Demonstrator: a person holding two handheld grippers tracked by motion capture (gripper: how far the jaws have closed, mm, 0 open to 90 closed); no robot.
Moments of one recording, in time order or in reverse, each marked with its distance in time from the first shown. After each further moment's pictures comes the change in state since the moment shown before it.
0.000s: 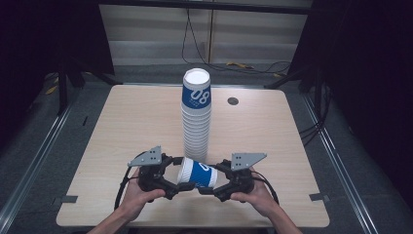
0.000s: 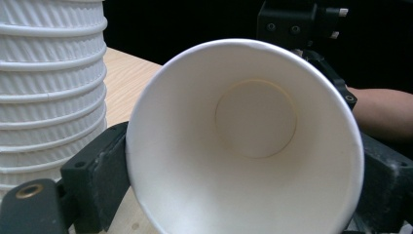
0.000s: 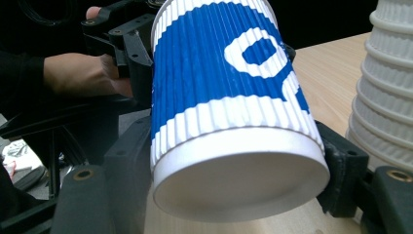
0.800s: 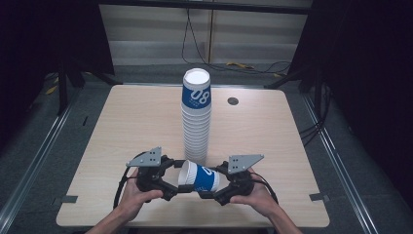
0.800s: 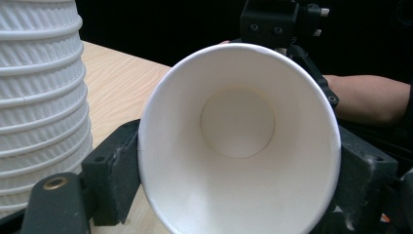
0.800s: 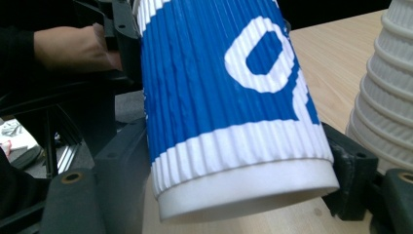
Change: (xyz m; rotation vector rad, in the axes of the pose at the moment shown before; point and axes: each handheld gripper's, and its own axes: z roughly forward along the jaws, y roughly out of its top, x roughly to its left) left arm -0.002 0.004 -0.004 0.036 -0.052 0.037; right arm 0.005 -0.001 0.001 0.088 -0.014 -0.015
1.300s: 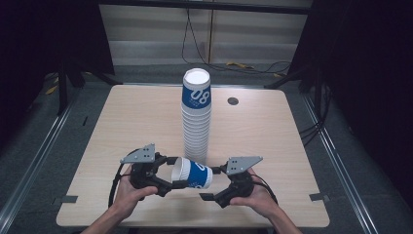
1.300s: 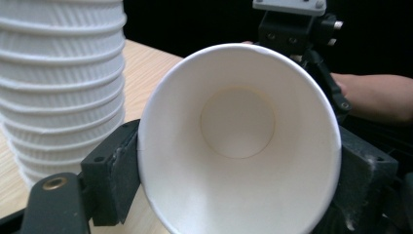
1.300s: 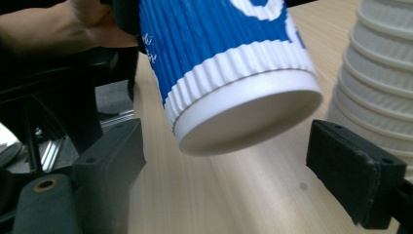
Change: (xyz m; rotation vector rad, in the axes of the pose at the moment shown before) left arm 0.007 0.002 -0.016 0.034 0.071 -0.025; right arm 0.000 -0.007 0.001 0.053 -0.066 0.025
